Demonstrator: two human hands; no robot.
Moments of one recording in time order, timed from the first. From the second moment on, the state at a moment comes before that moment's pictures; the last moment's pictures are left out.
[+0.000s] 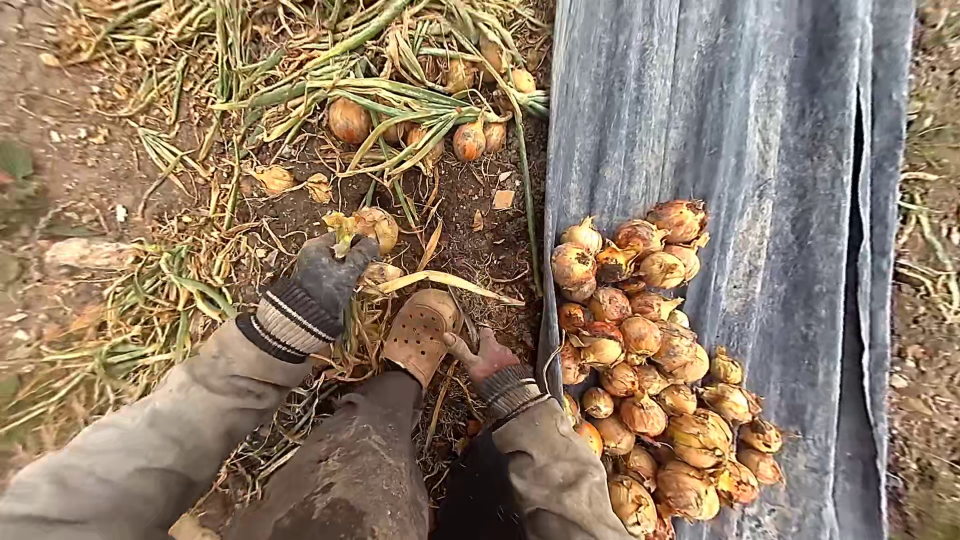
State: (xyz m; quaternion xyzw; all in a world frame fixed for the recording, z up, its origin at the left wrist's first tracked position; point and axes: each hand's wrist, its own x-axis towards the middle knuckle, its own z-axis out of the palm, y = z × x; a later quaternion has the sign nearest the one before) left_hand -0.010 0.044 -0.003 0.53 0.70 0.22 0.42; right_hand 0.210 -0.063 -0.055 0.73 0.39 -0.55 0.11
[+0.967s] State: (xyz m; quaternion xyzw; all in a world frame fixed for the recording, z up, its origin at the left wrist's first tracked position) left_hand -0.099 0.236 -0.140 0.62 0.75 -0.17 0.15; right_hand 0.206 -0.132 -0.043 0.66 0.32 -0.64 -0.24
